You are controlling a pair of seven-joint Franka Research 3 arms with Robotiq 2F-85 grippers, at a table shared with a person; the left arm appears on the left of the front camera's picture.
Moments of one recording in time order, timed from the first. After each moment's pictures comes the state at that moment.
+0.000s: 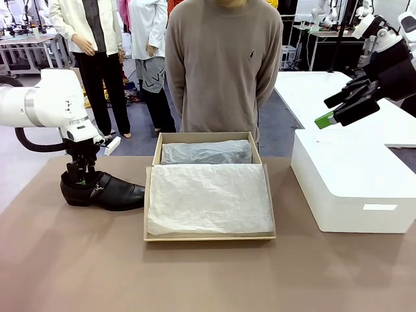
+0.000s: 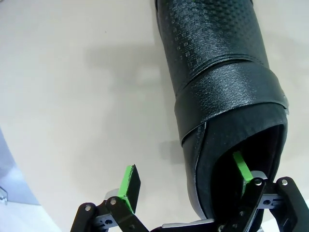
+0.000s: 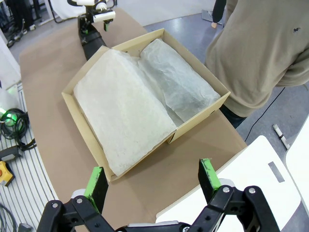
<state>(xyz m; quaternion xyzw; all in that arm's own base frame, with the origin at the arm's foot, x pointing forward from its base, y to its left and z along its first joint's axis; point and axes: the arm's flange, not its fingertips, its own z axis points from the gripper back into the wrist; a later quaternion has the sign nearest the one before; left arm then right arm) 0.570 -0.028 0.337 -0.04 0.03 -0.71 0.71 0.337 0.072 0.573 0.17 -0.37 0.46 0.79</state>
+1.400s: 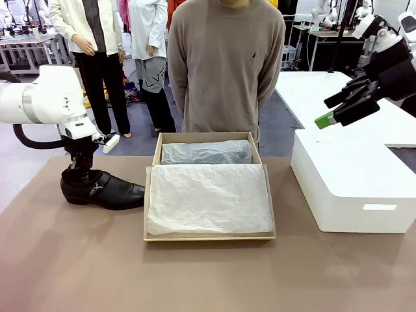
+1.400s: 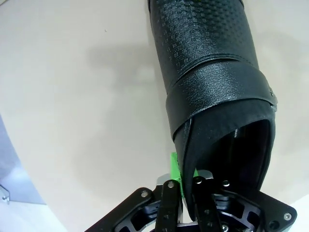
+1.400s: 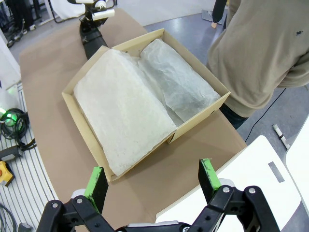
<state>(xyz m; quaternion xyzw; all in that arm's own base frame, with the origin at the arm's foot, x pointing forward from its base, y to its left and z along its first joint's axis) 0.569 -0.026 0.347 -0.03 0.03 -0.71 0.70 0.337 0.072 0.573 0.17 -0.37 0.46 0.79</state>
